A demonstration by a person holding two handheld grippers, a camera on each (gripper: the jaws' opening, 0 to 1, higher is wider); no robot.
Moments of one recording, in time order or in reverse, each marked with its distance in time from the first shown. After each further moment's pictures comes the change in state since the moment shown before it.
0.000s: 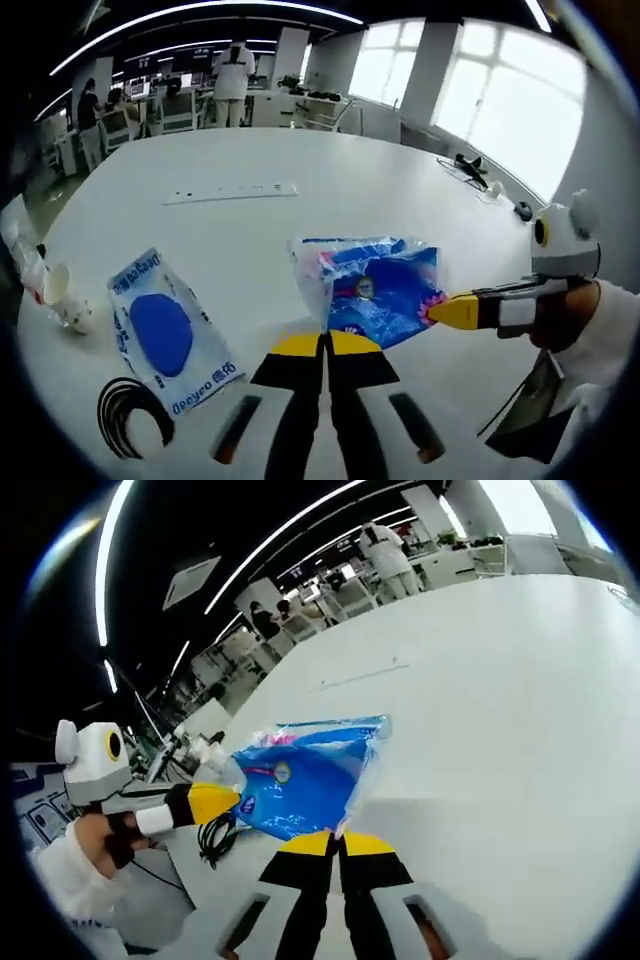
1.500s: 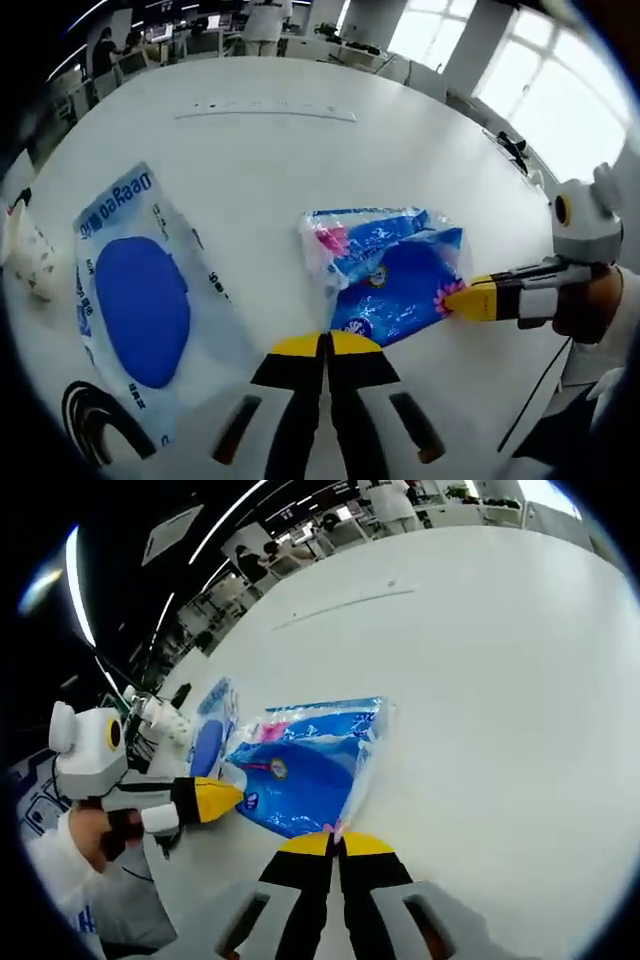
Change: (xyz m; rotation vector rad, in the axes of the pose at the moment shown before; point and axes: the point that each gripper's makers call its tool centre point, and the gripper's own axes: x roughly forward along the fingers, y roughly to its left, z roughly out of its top) left arm 0.079 0.057 -0.060 -0.137 0.218 0.065; right arm 0.081 -0.040 -0.035 -0.006 0.242 -0.046
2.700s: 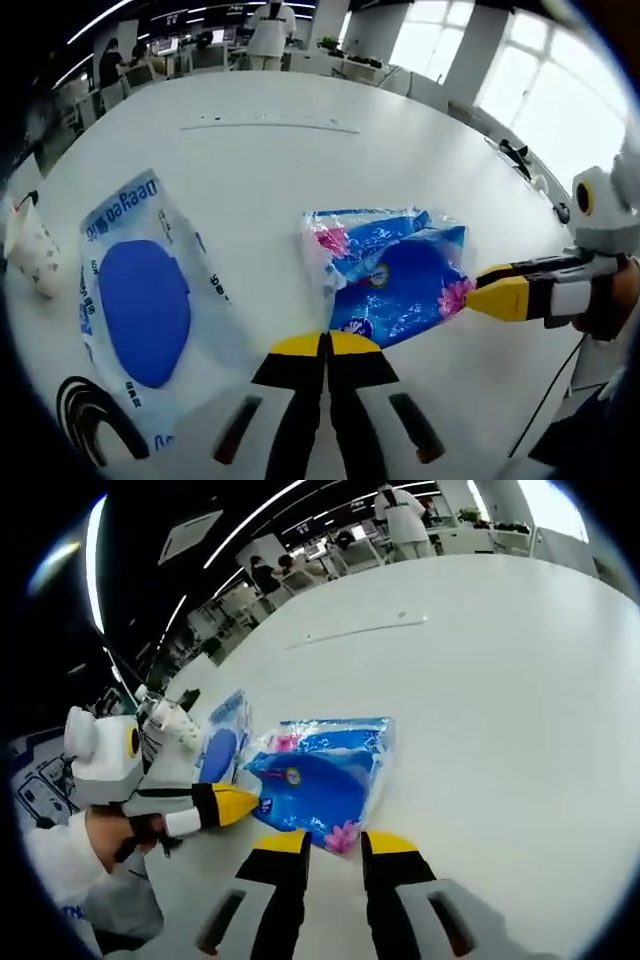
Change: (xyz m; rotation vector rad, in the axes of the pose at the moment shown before) left arm 0.000 0.001 0.003 0.006 -0.071 0.032; right arm -0.025 0.008 0.011 -0.070 -0.090 -0.005
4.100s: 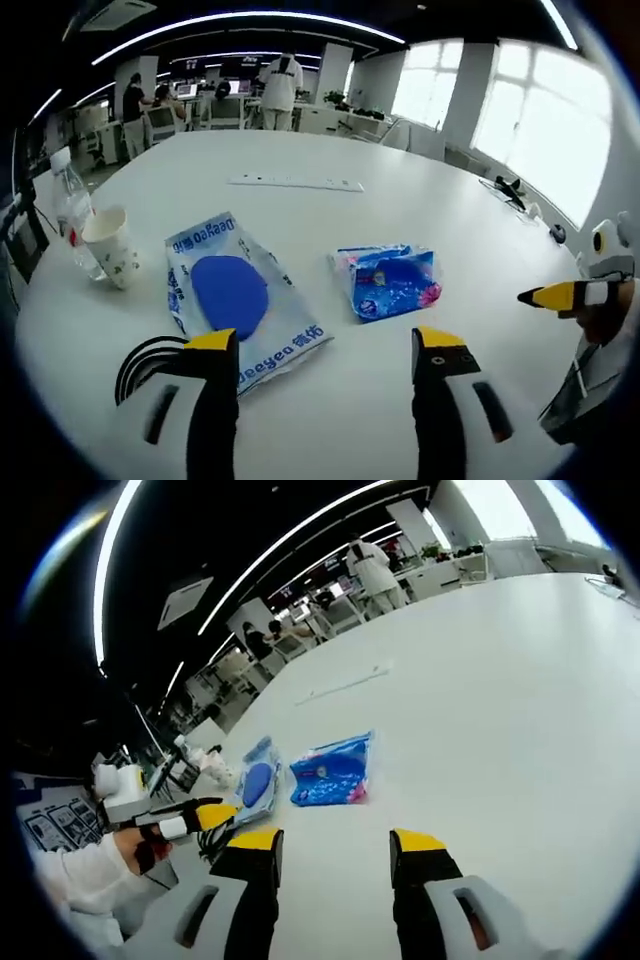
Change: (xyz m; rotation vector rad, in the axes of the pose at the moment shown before) left arm -0.108 0.024 -0.009 0.028 -0.254 0.044; right arm -0.104 0.018 -0.031 0.120 -0.254 0.023
